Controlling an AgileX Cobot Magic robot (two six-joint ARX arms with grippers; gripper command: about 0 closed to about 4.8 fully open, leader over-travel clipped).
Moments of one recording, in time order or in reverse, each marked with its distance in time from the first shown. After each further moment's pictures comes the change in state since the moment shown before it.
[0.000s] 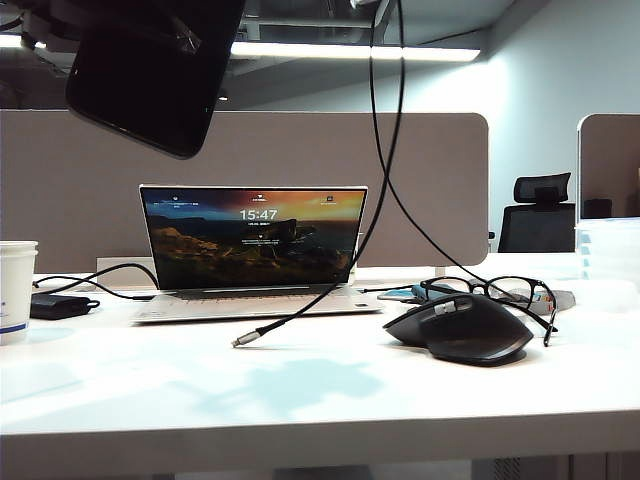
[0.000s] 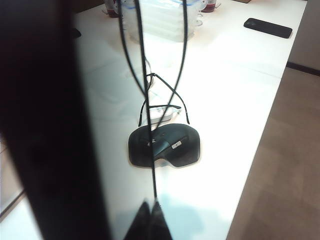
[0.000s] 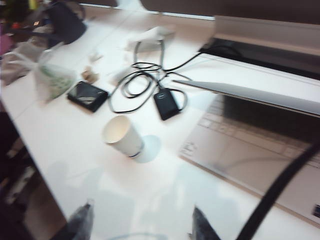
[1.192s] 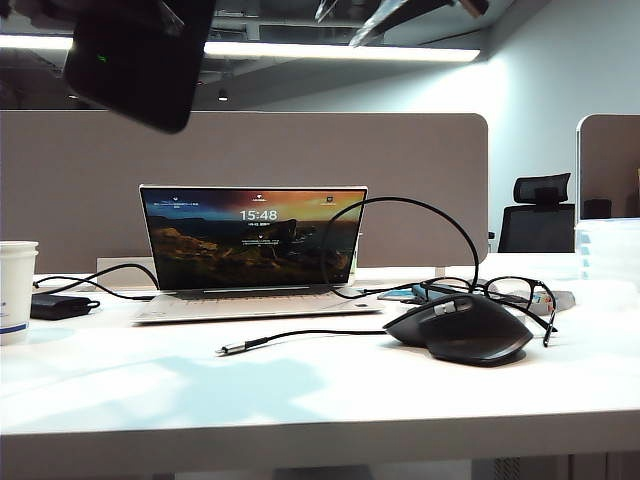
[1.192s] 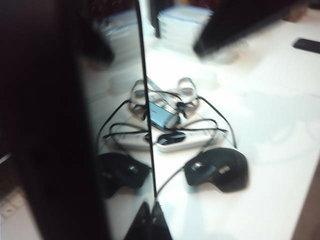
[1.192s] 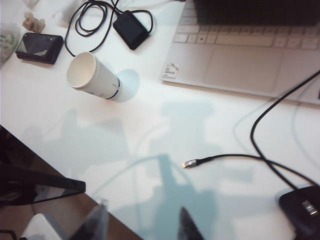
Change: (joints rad) left arm 0.002 -0.038 0.002 0.075 -0.166 0.000; right arm 0.132 0.015 0.002 -0.266 0.212 0.172
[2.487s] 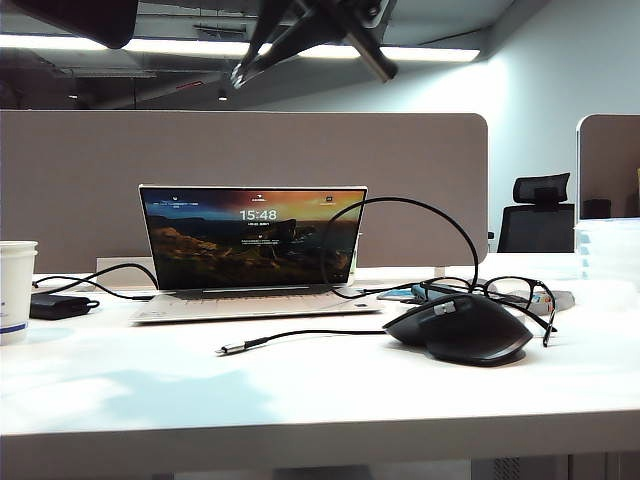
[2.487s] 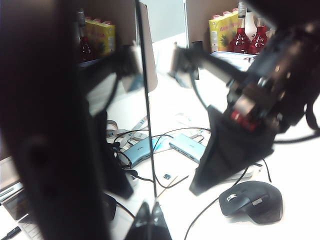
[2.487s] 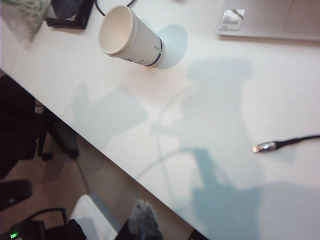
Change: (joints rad) left arm -0.001 -0.224 0.003 -0.053 -0.135 0.023; right arm 0.148 0.148 -0.001 0.091 -0.068 0.190
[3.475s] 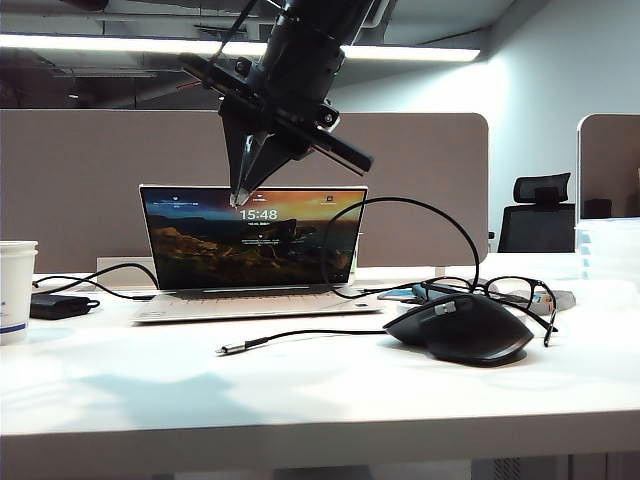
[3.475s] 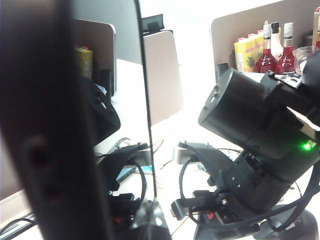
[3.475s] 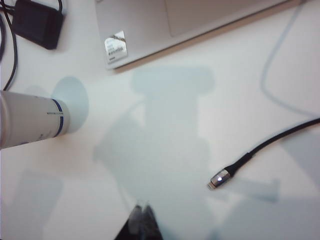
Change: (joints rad) left arm 0.000 -0.059 0.000 0.043 -0.077 0.038; right arm 0.068 0.194 0.000 0.121 0.349 0.379
